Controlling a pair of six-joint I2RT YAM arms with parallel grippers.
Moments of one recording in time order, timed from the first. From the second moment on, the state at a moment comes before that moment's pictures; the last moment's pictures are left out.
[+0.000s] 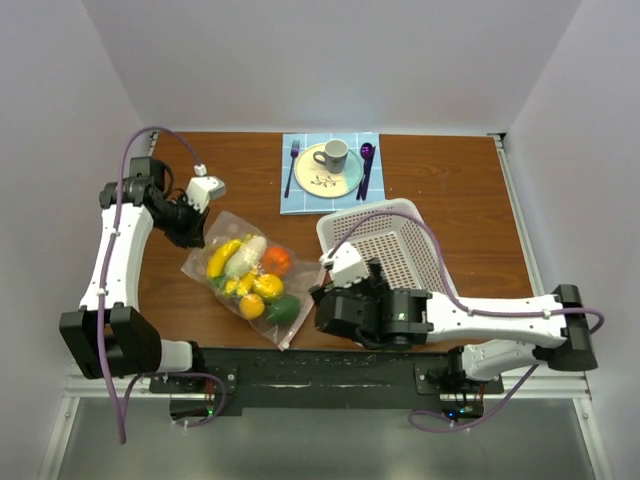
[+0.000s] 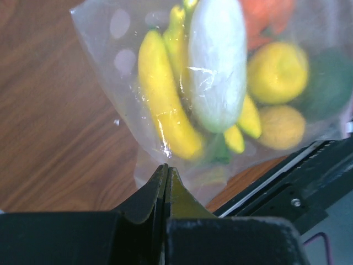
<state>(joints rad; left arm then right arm) 0.12 1.37 1.34 -1.22 0.48 0.72 1.45 1.27 1.13 -0.92 0.87 0.75</state>
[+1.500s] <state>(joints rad) -0.08 1.55 0.87 -0.59 -0.14 0.72 1.41 1.61 0.82 0.00 0.48 0.34</state>
